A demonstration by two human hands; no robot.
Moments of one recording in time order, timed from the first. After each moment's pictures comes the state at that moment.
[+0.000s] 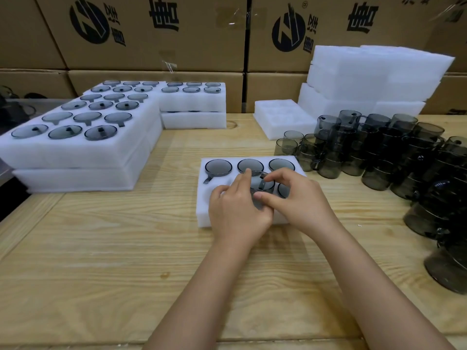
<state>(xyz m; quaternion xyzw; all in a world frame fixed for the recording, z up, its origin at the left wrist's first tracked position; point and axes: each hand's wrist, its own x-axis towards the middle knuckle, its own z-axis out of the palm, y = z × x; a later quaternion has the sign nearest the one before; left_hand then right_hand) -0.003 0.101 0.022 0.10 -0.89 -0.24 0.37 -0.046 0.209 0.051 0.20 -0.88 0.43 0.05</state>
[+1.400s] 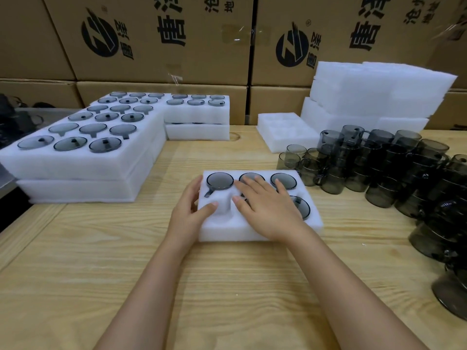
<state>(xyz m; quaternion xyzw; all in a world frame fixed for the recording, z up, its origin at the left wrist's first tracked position) -0.009 -0.002 -0.001 0.09 -0.72 -0.65 0.22 -0.078 0.164 0.035 0.34 -0.93 0.11 0.02</state>
